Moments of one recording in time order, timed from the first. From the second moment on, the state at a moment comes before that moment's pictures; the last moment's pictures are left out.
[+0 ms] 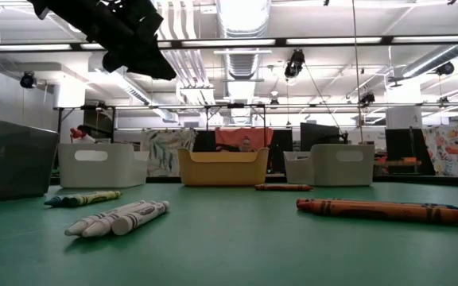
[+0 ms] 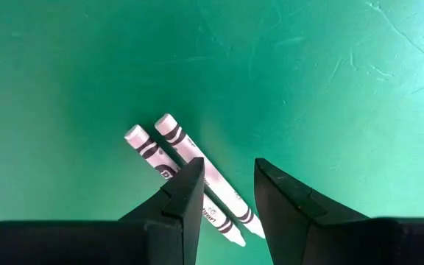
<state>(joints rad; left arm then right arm) -0.03 1.11 0.72 -0.10 -0.64 -0.24 0.79 1.87 1.20 -0.98 0.03 0.73</state>
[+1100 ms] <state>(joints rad) -0.03 1.11 0.72 -0.09 -0.64 -0.24 0.92 1.74 1.19 -0.95 -0.16 1.10</state>
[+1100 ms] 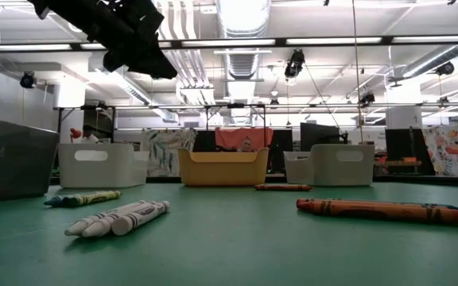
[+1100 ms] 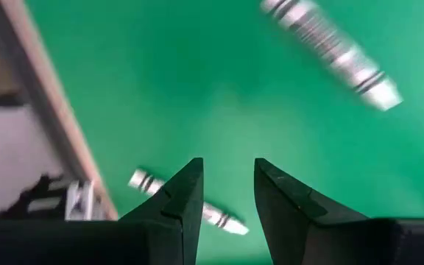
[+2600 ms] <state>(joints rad) -0.03 1.11 0.72 -0.04 -0.64 -0.22 0.77 1.75 1.04 -0.86 0.08 0.68</state>
